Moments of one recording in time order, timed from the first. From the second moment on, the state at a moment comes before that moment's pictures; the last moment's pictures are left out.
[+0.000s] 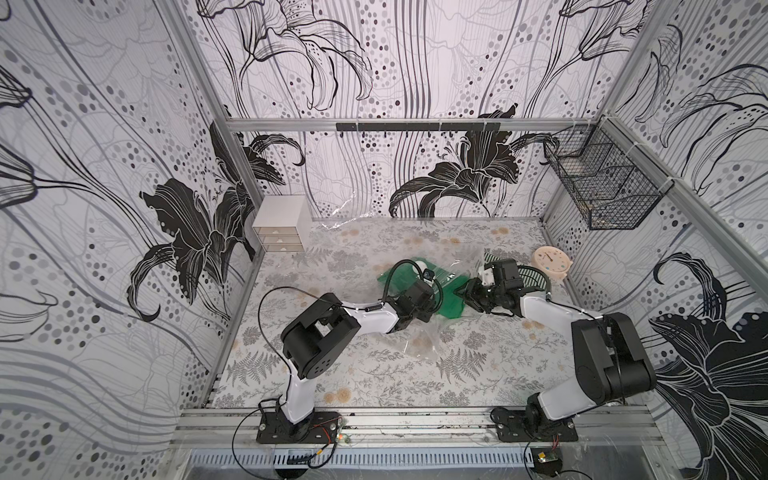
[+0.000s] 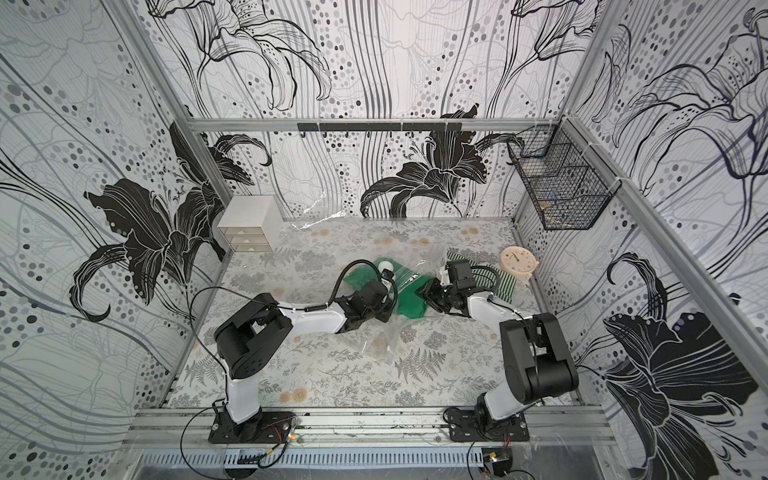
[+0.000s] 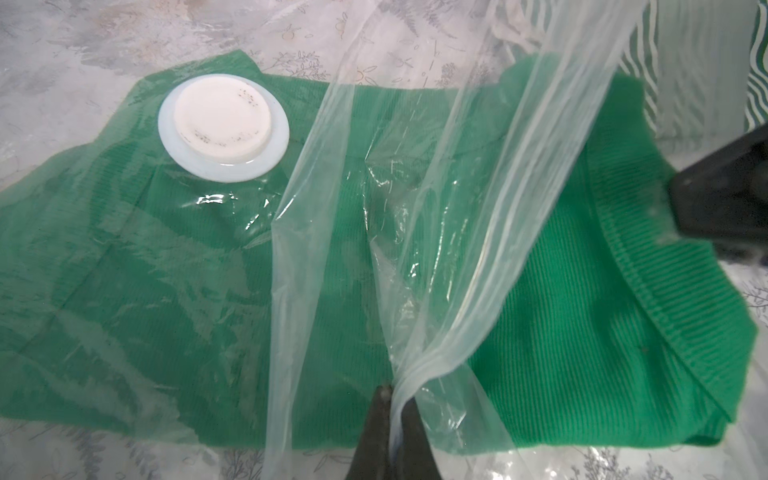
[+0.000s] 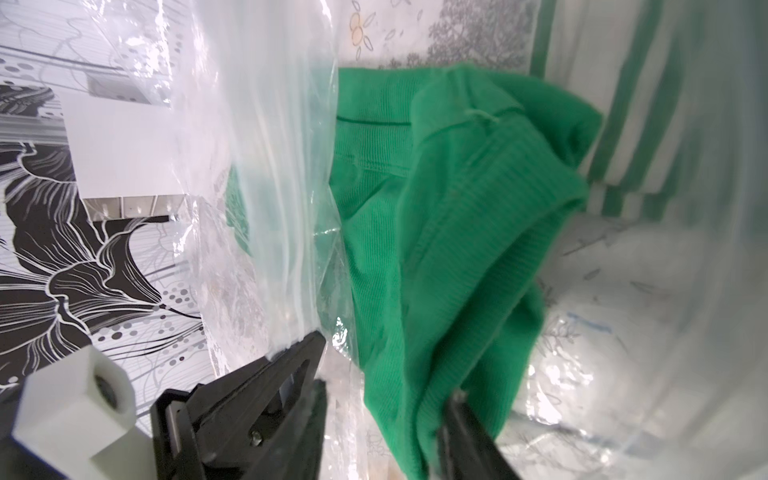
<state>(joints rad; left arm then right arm) -0.81 1.94 1.09 0.08 -0.21 -0.28 0.22 1.56 0.81 -0.13 -0.48 0.80</state>
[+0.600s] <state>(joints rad) -0.81 1.95 1.09 0.08 -0.21 -0.28 0.22 1.70 0.86 -0.25 -0.47 0.70</state>
